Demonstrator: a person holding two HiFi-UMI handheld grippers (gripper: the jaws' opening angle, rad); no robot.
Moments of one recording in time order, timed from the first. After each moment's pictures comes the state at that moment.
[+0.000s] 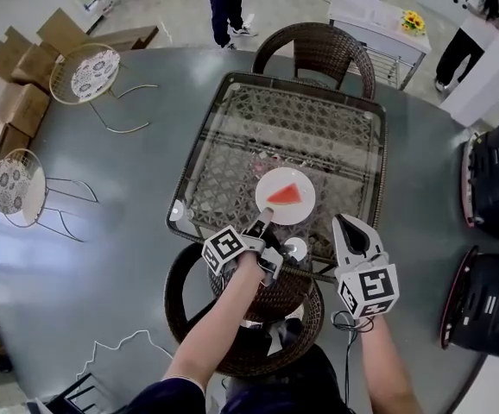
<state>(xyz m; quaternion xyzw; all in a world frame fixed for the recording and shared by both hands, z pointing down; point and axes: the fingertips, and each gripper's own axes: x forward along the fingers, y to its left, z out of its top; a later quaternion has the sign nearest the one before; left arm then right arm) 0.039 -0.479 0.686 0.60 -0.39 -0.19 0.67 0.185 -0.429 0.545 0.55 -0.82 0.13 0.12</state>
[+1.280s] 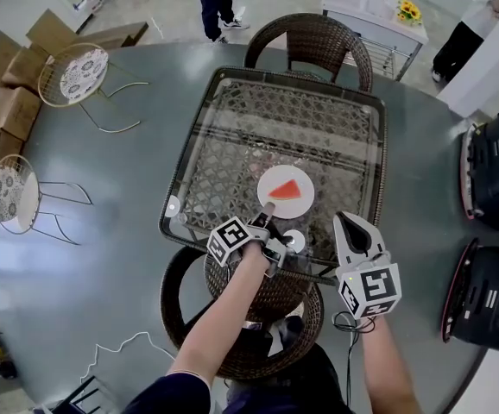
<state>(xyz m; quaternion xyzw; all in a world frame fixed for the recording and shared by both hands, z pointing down) 0.052 -0.503 0.740 0.58 -0.41 -0.16 0.69 0.191 -0.442 0.558 0.56 -0.81 0.13 0.13</state>
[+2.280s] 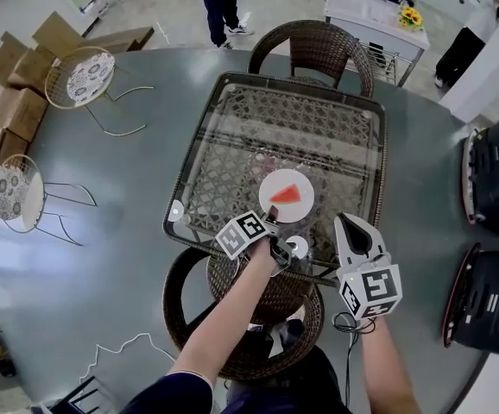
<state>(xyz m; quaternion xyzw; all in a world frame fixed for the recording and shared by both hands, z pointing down) 0.049 -0.500 0.753 0.59 -0.51 0.00 0.63 0.193 -0.440 0.548 0.56 -0.81 0.13 0.12</state>
